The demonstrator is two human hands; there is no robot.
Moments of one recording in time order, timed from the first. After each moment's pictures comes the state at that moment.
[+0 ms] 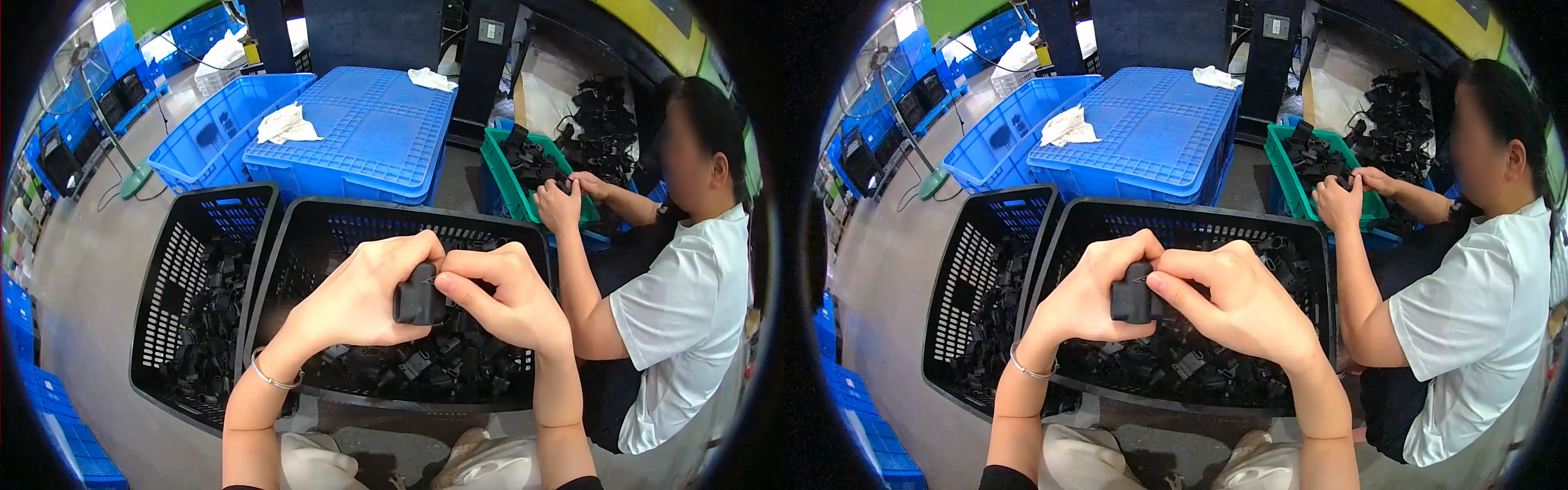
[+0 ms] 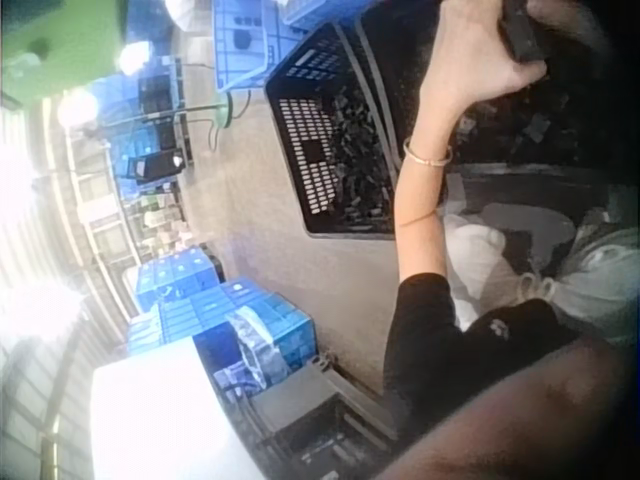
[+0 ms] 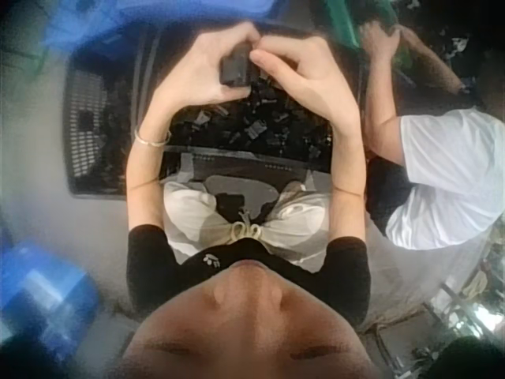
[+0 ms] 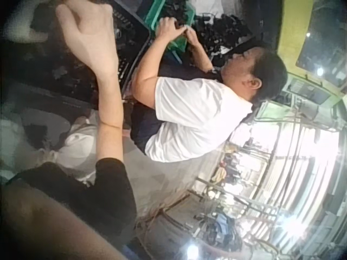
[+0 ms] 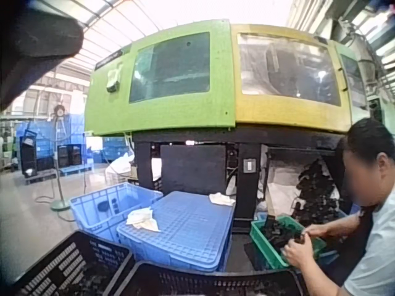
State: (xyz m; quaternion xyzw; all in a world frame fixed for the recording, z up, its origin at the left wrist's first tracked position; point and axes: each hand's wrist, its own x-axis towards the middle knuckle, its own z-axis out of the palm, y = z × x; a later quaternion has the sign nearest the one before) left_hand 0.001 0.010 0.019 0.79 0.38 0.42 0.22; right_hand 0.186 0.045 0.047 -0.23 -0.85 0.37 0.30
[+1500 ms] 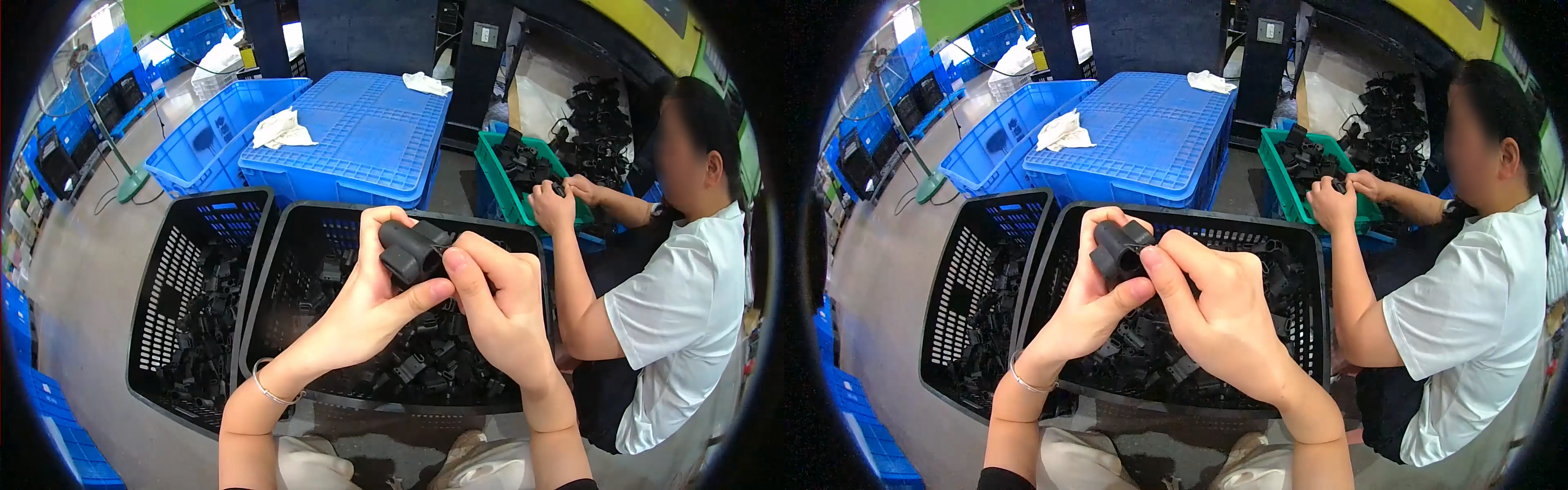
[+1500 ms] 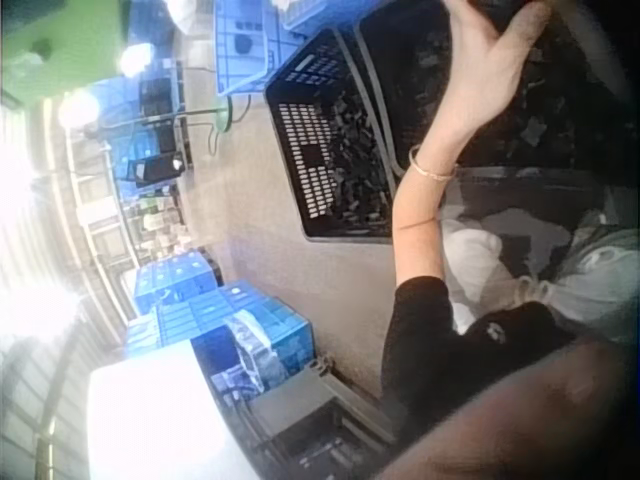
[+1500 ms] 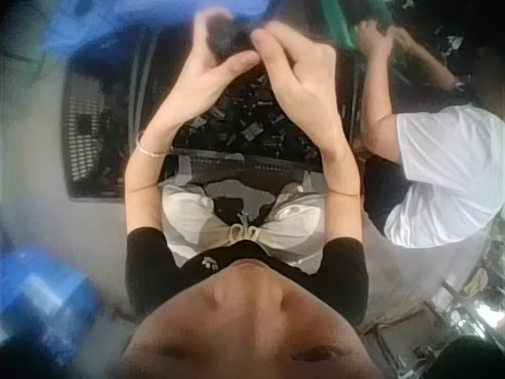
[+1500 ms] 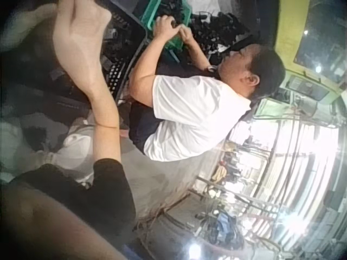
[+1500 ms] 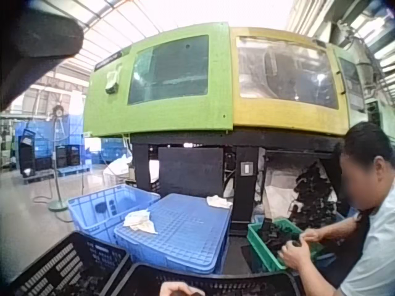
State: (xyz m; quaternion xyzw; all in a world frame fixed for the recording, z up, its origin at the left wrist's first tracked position) left_hand 0.020 -0.008 0.018 0.56 0.32 0.57 0.50; right_hand 0.175 0.020 0.057 -0.31 -0.78 0.34 0.41
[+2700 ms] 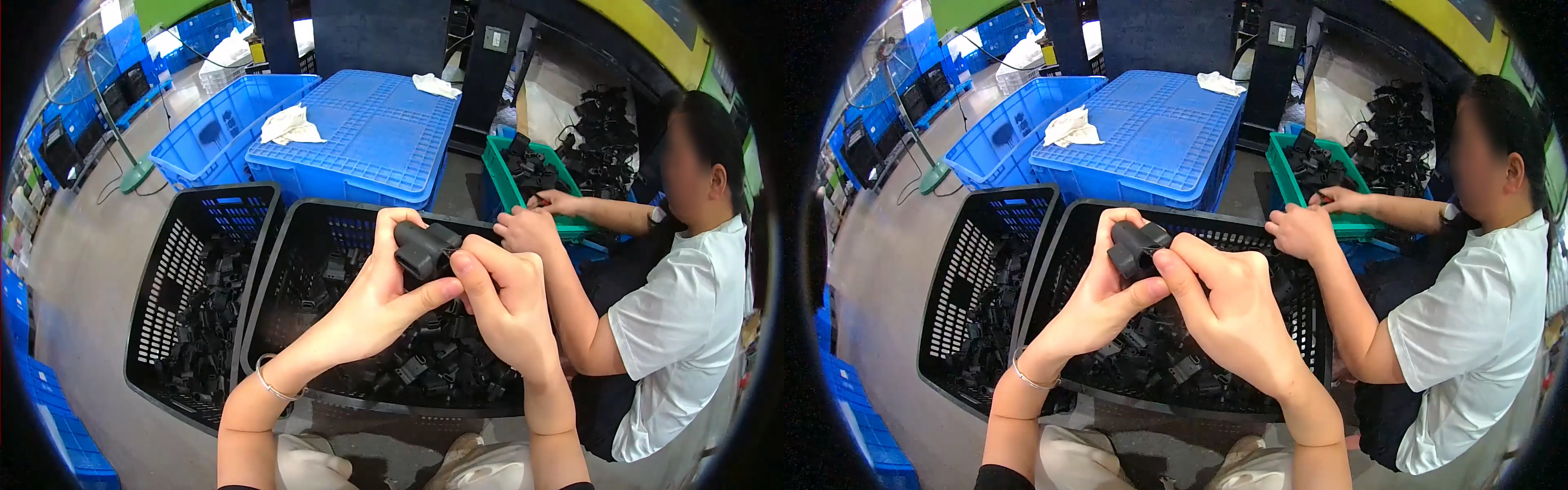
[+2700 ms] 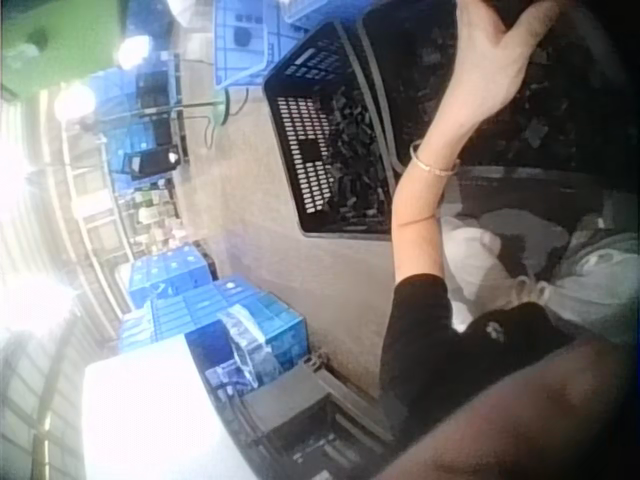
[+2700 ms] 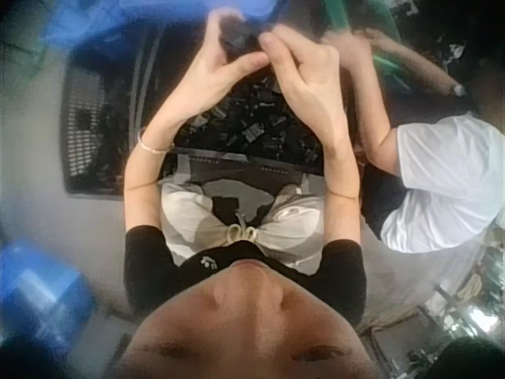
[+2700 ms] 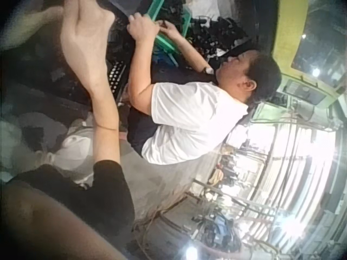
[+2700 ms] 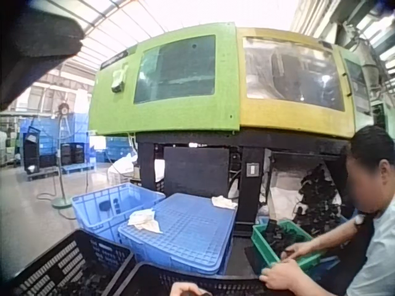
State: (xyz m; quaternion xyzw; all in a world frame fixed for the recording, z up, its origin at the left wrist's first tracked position) left_hand 0.016 -0.006 0.021 0.56 0.36 0.55 0.50; right_hand 0.175 0.029 0.053 -0.31 -0.80 0.34 0.39
